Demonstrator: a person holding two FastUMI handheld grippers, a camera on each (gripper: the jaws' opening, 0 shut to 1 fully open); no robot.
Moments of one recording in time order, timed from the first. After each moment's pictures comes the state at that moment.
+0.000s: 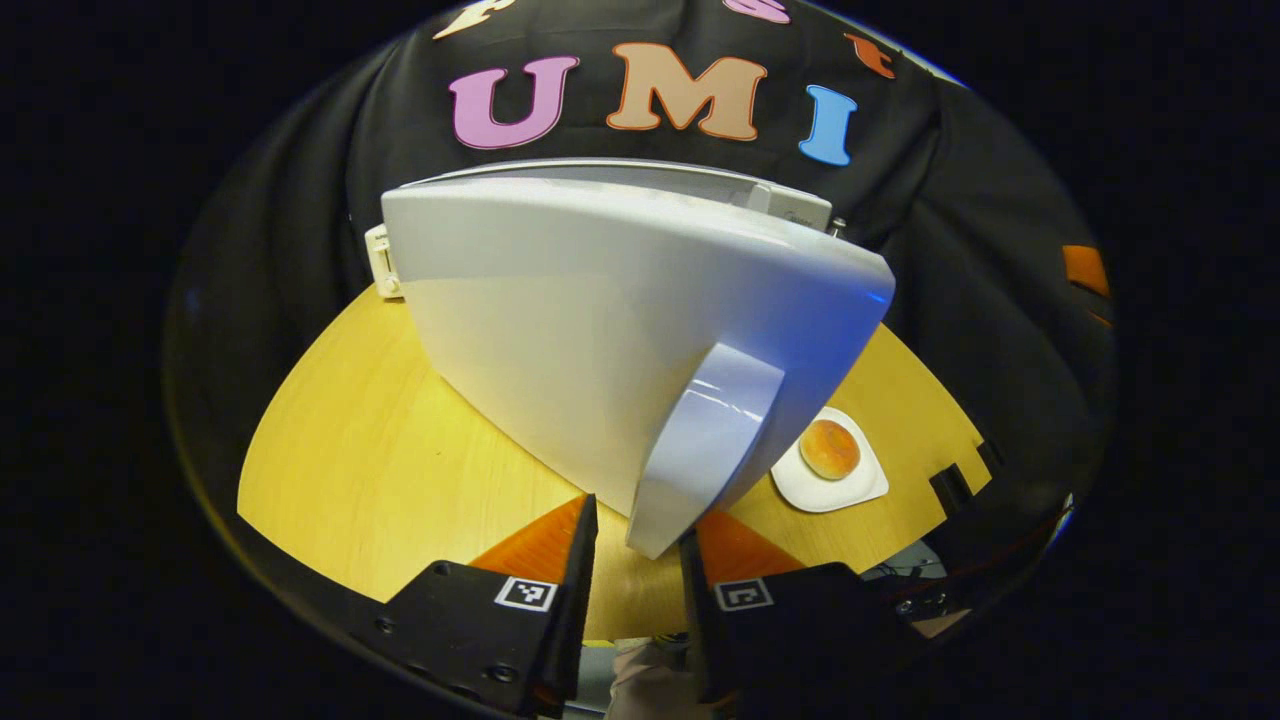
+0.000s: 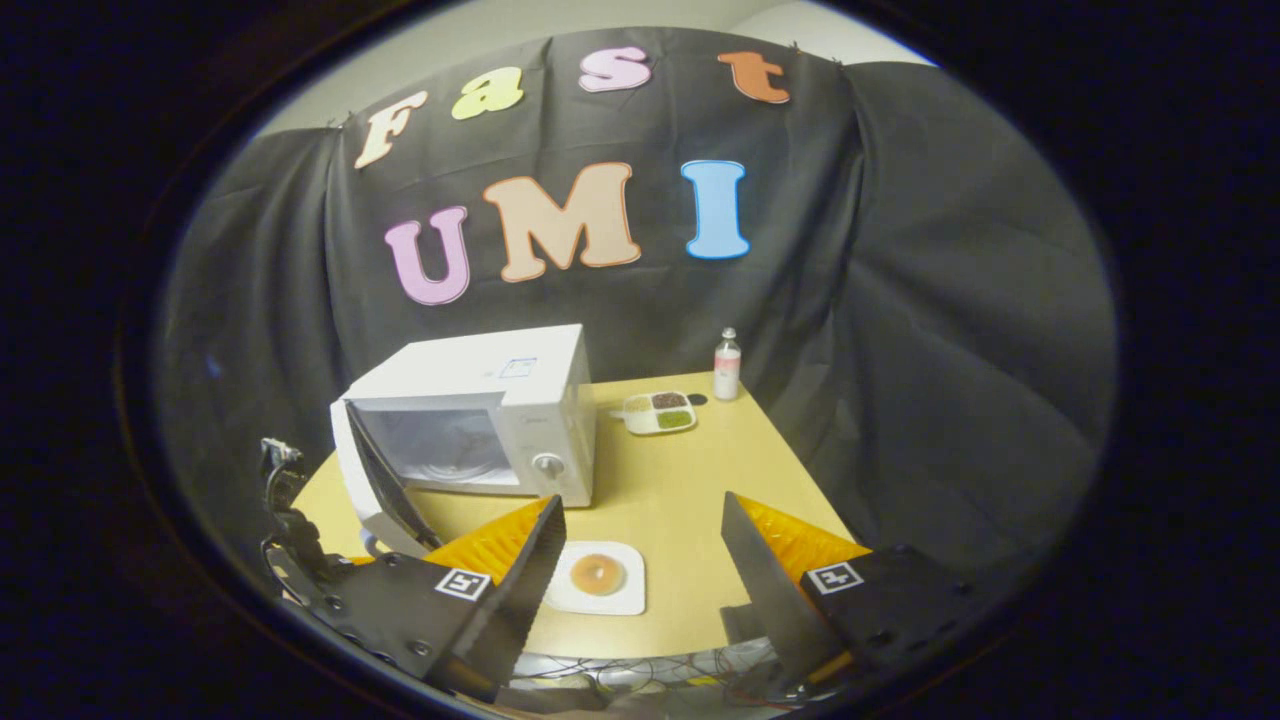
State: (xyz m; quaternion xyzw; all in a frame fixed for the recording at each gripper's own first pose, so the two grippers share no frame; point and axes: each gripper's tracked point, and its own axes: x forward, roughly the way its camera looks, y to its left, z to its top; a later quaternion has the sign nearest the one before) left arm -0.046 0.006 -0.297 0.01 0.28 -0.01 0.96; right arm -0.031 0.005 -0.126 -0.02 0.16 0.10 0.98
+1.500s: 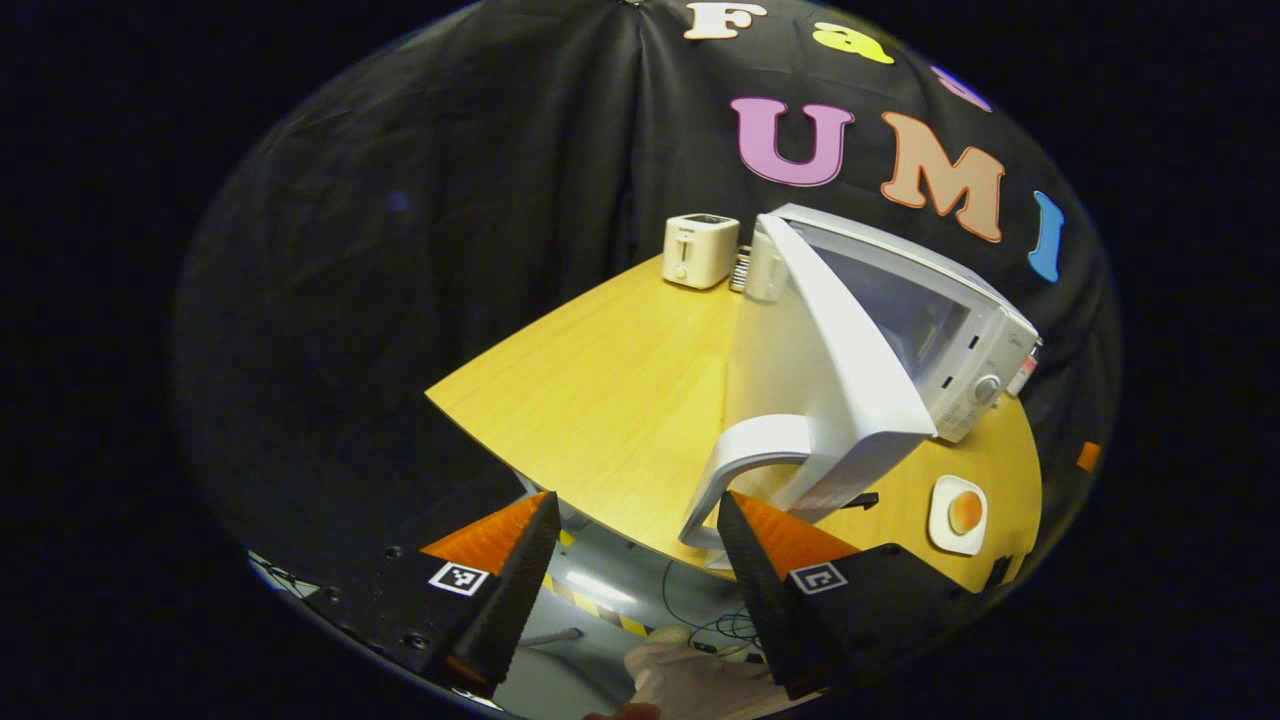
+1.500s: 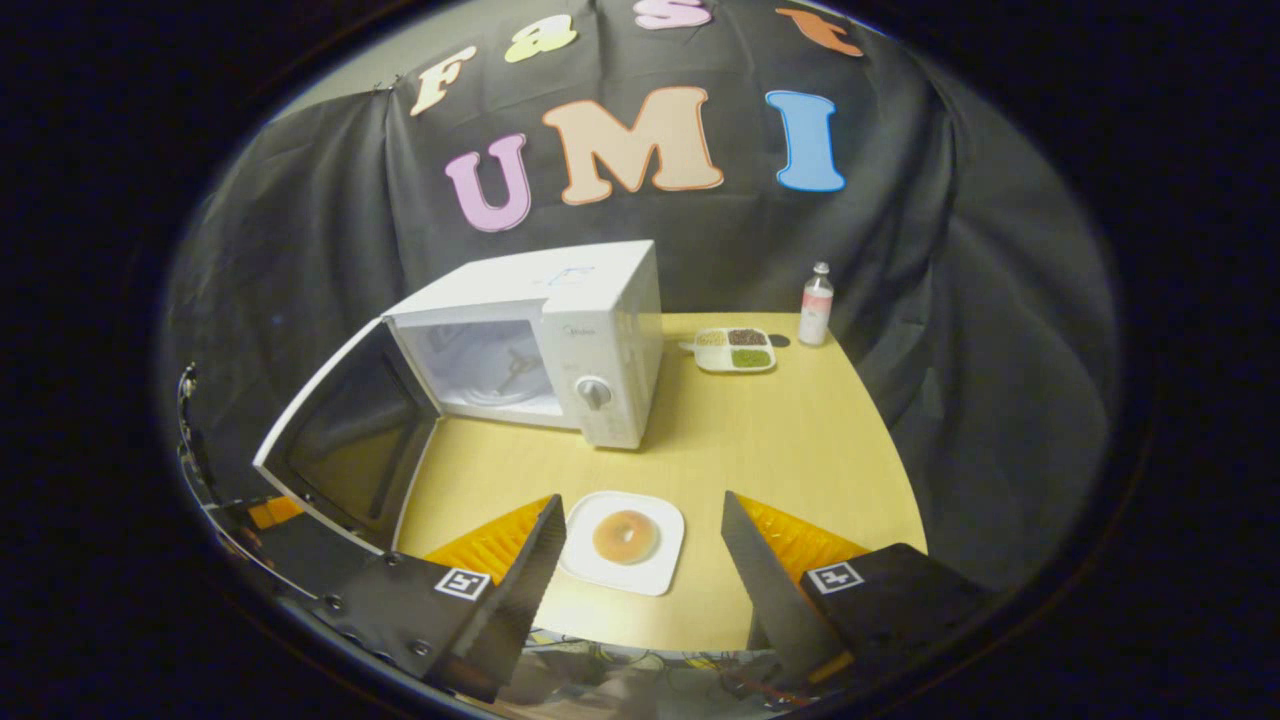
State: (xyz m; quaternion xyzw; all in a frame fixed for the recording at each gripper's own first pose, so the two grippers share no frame) left arm -0.187 0.169 -0.258 -0.08 0.22 0.31 0.92; right arm 0.022 0.026 -0.223 -0.06 0.26 0.22 0.94
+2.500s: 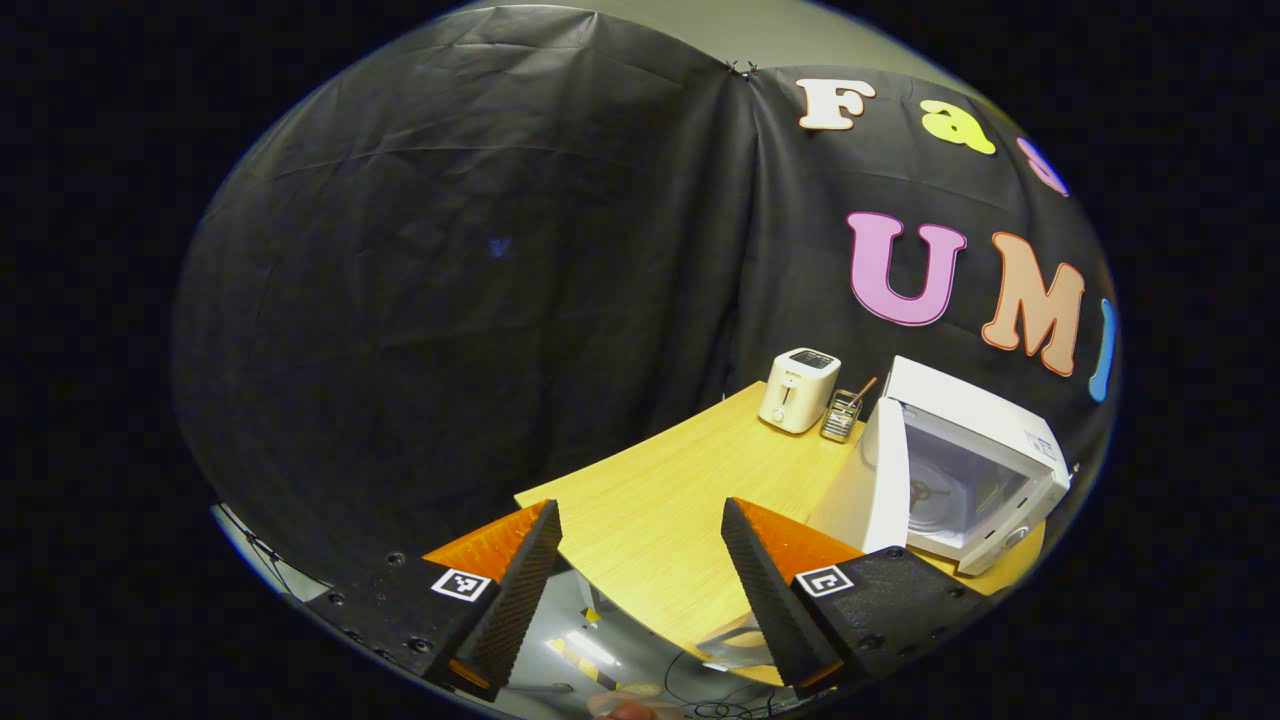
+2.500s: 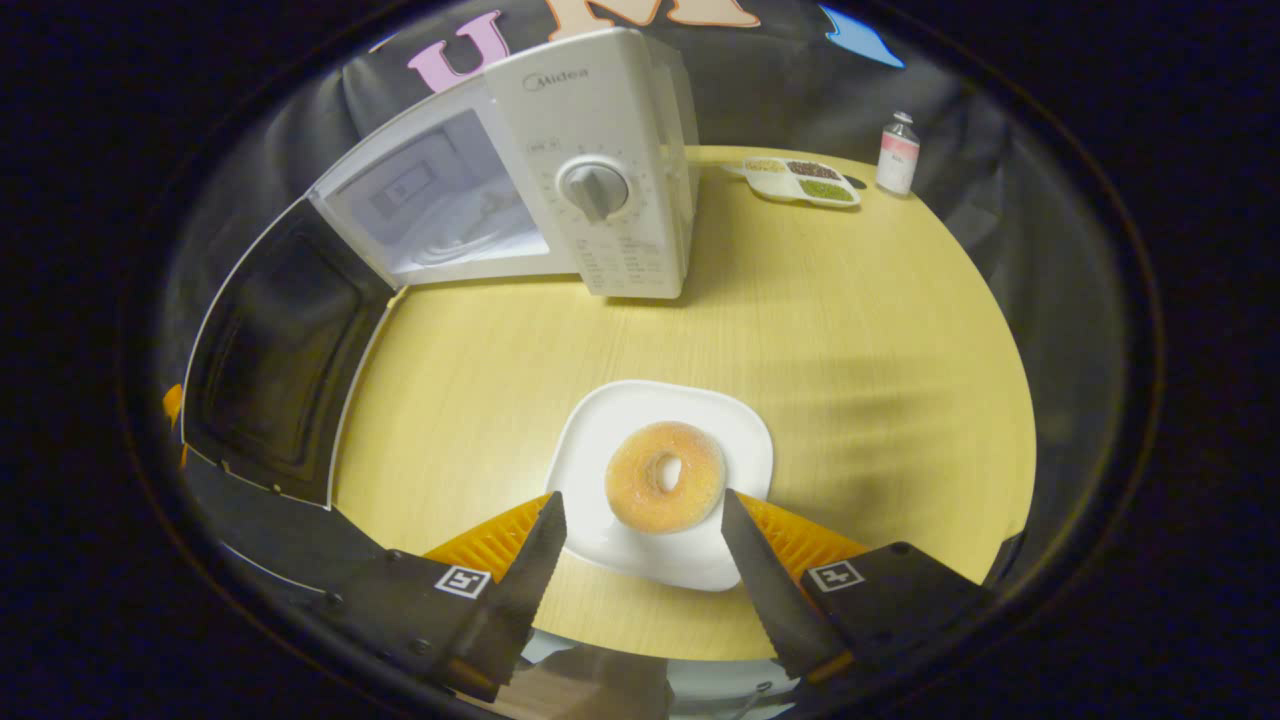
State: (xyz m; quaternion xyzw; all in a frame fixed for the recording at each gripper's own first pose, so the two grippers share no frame) left arm -0.181 0.272 -0.141 -0.10 0.07 0.41 0.90; right arm 0.051 0.081 -0.394 -0.10 0.47 0.20 0.85
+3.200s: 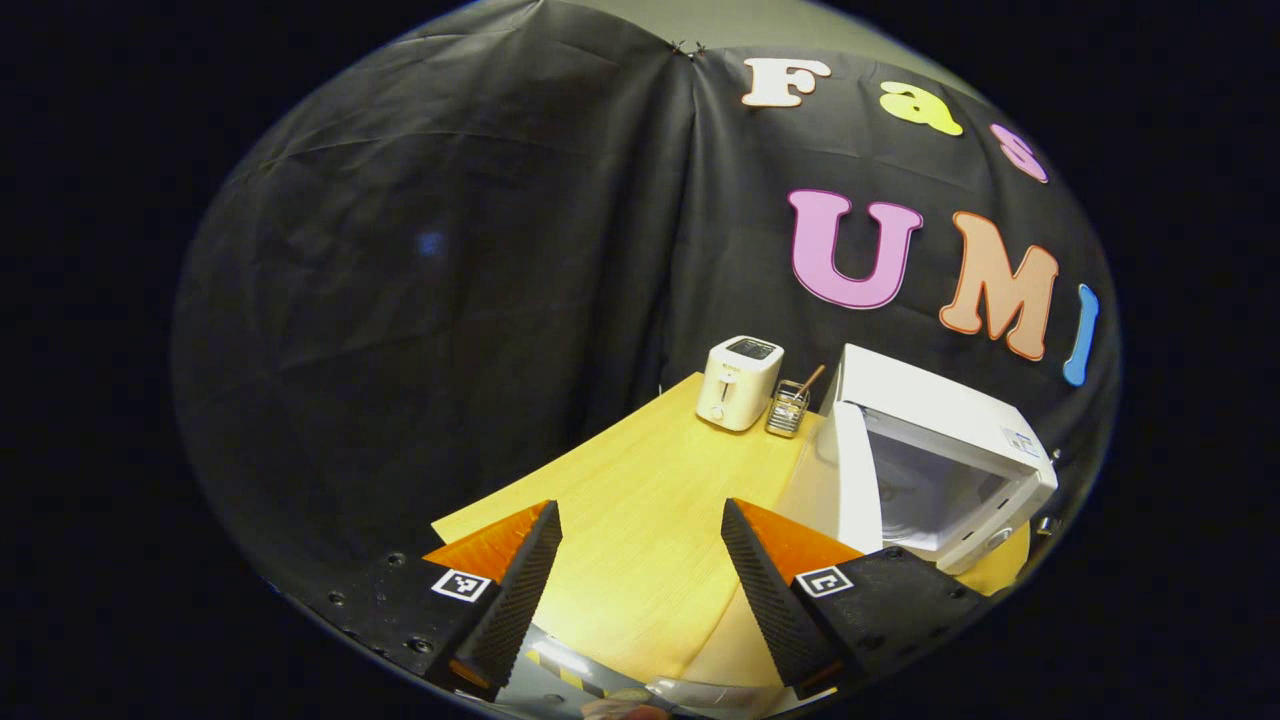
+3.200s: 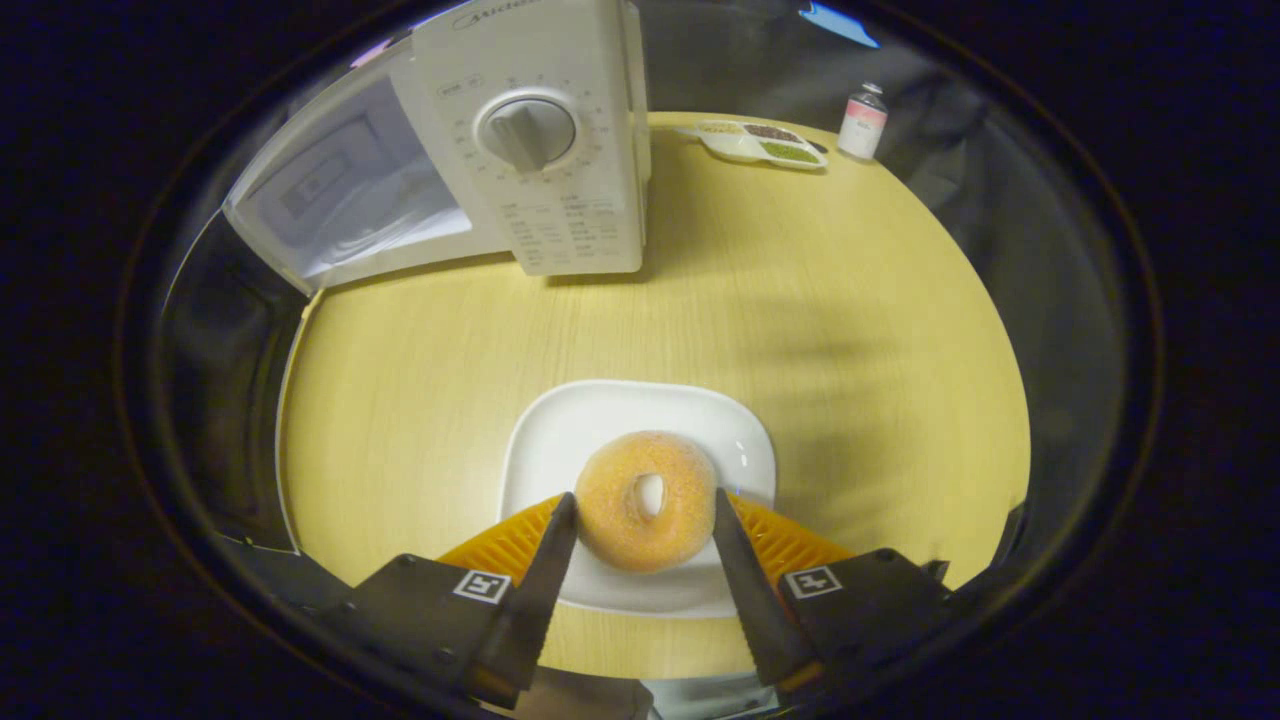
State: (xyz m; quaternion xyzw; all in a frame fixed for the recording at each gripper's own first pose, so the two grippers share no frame) left arm -0.094 0.276 -0.139 -0.09 0.09 0.32 0.94; right arm 0.069 0.089 -0.421 -0.10 0.50 0.11 0.86
